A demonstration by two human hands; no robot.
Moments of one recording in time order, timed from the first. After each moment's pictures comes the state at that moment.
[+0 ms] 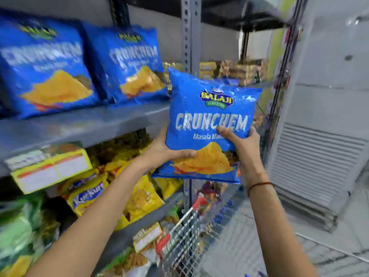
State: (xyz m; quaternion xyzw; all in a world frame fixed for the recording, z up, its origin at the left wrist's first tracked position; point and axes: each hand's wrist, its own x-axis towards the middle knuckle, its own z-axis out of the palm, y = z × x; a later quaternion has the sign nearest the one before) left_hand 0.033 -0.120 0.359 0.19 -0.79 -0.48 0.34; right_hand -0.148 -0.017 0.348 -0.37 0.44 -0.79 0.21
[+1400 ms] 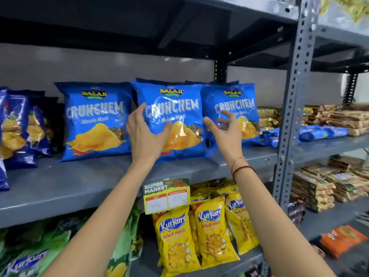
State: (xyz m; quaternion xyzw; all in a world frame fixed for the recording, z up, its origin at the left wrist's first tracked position) left_hand 0.224 -0.175 0.466 0.45 -0.60 -0.01 0.66; right_hand 0.036 -0.188 0.460 -0.55 0.42 -0.70 0.19
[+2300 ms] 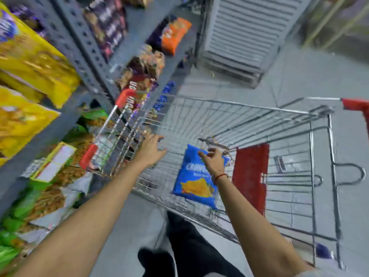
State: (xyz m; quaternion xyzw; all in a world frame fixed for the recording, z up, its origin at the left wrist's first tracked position) left_hand -0.087 -0.055 -0.002 0.31 -0.87 -0.37 -0.09; right_hand -0.197 0.130 -0.046 0.04 0.82 -0.48 0.30
